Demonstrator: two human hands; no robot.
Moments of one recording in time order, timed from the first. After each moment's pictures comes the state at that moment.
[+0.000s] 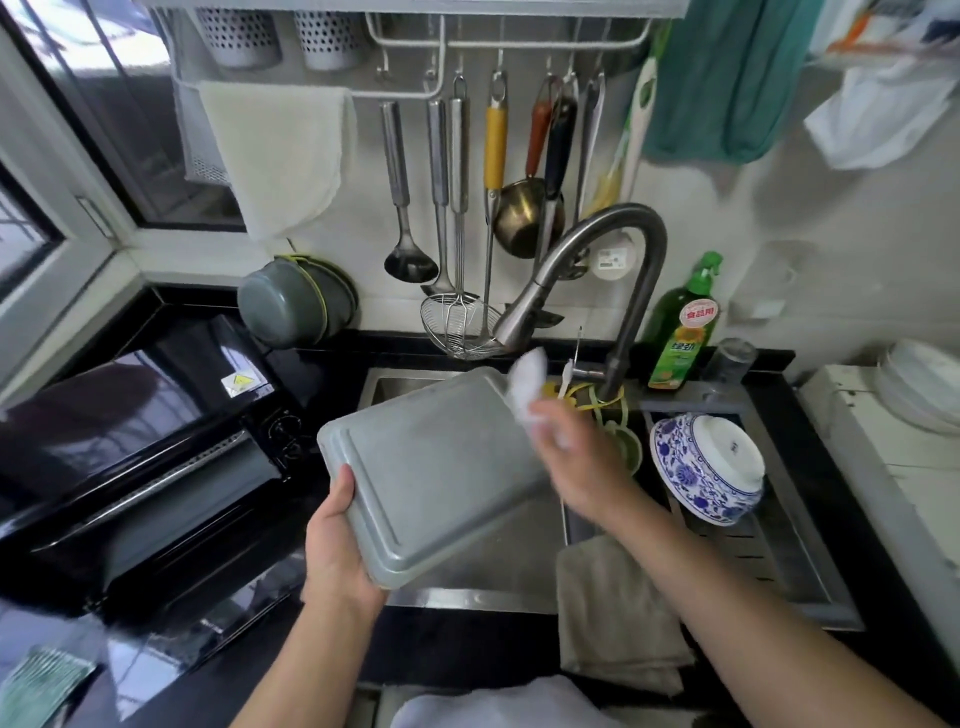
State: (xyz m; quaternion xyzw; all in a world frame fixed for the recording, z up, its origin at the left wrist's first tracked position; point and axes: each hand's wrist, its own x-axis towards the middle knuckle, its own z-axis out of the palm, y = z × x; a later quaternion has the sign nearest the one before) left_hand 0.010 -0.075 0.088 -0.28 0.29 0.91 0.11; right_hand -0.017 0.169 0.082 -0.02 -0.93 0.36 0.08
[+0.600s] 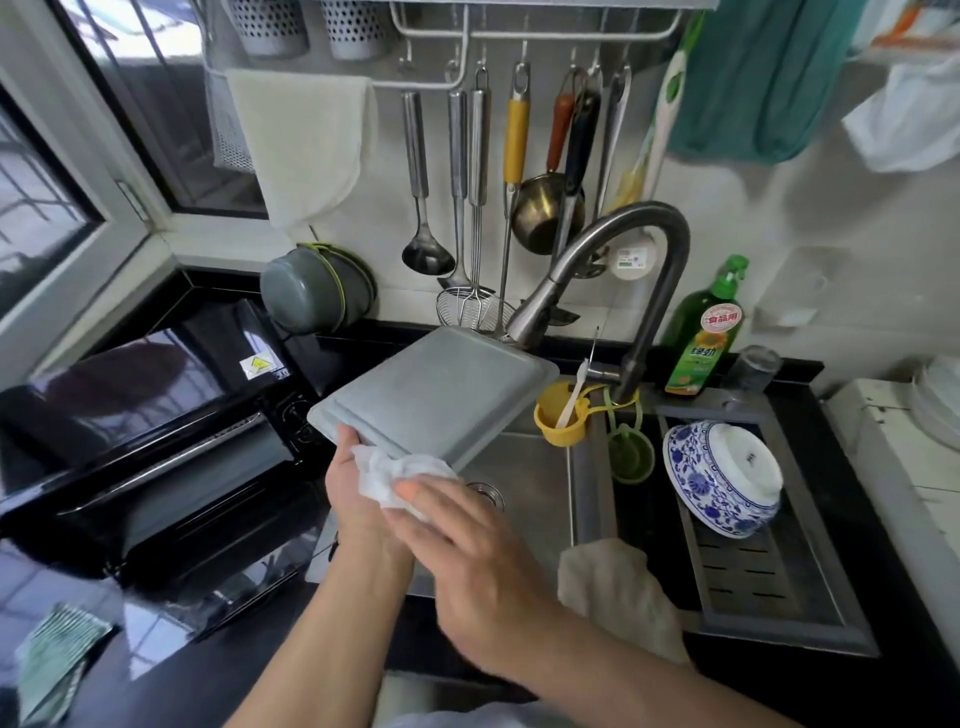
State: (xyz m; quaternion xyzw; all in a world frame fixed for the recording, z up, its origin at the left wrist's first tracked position) left_hand -0.009 -0.049 0.114 -0.25 0.21 0.94 0.11; right_hand 0.067 0.070 0.102 0.30 -0.89 0.30 0.15
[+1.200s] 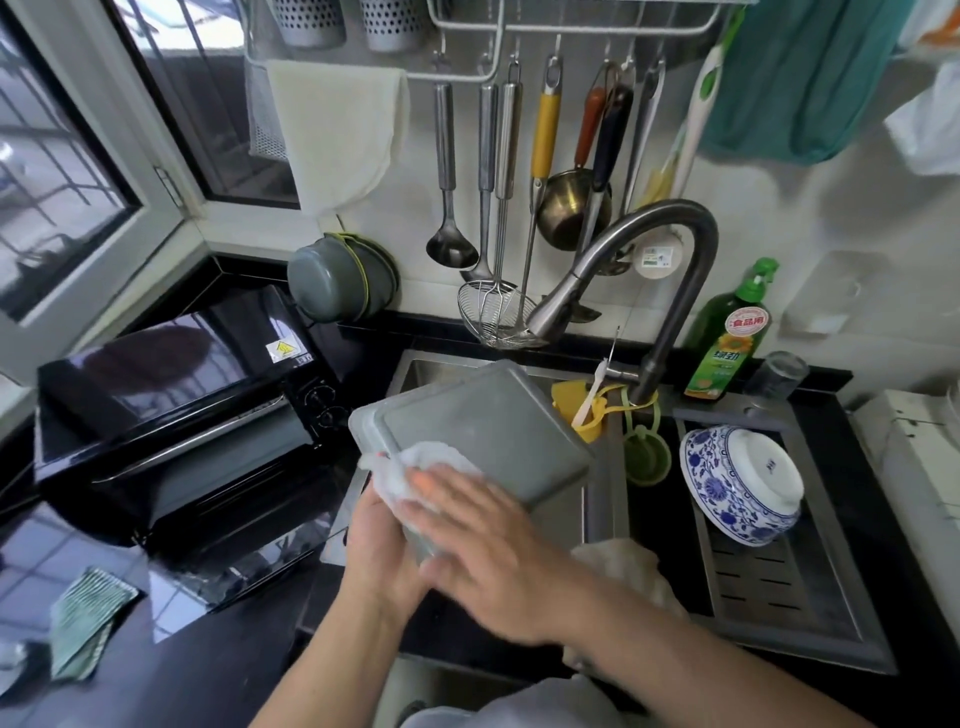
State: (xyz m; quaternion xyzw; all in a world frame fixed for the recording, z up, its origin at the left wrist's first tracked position) left_hand 0.037 -0.051 0.092 -0.22 0.24 0.93 0.16; right_hand 0.048 0.091 0.084 0.36 -0.91 0.20 0.02
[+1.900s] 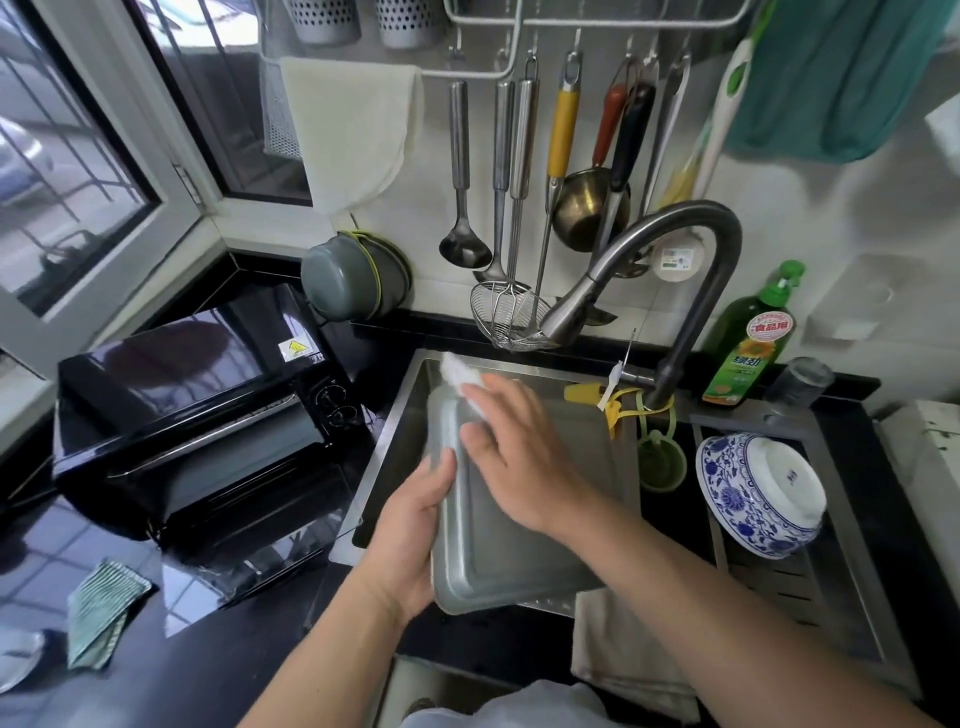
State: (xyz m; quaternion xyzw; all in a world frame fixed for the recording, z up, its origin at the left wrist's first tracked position) left_hand 0.031 -0.046 0.102 -0.13 0.40 0.88 0.21; right_hand -0.021 0.096 0.115 0.19 -0.92 0.33 0.07
